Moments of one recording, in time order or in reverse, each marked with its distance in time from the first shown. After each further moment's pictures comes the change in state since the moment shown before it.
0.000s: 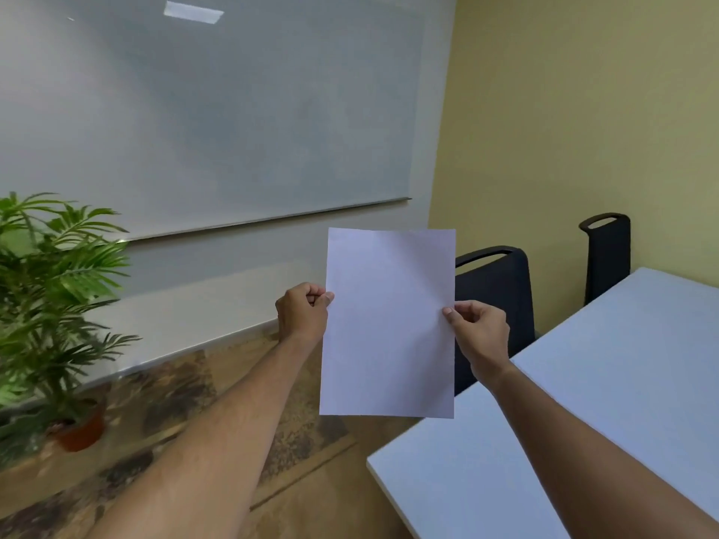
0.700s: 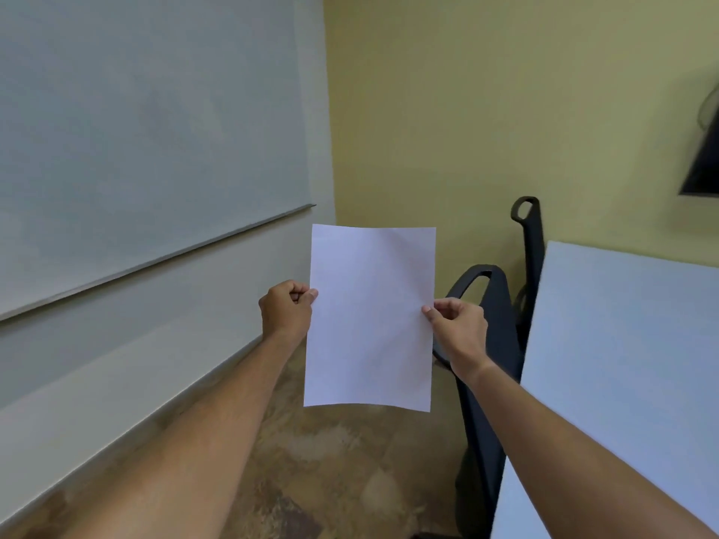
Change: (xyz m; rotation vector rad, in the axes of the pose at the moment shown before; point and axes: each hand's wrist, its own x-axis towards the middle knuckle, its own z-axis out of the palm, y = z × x) left_hand 0.330 -0.037 0.207 -0.084 -0.326 0.128; right_hand 0.266 0.052 0.140 -0.076 0.381 0.121
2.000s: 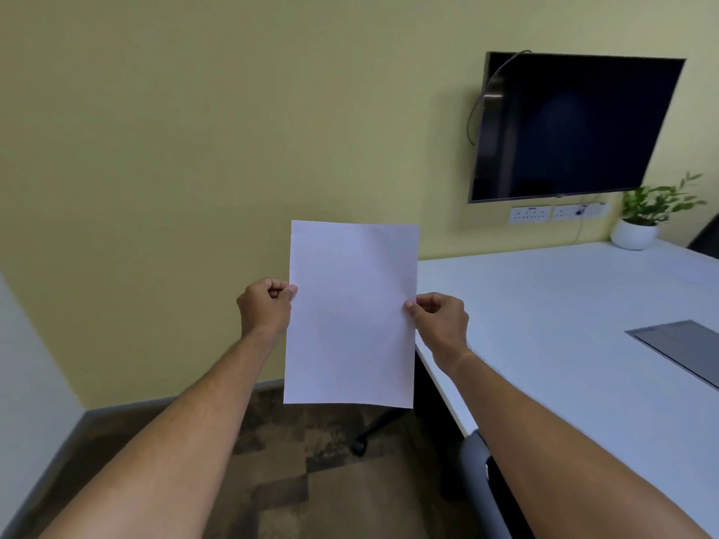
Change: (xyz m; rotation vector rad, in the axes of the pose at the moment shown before) left_hand 0.424 0.071 0.584 -0.297 -0.632 0.216; right_hand 0.529 0.108 -0.007 -0.144 0.723 0.127
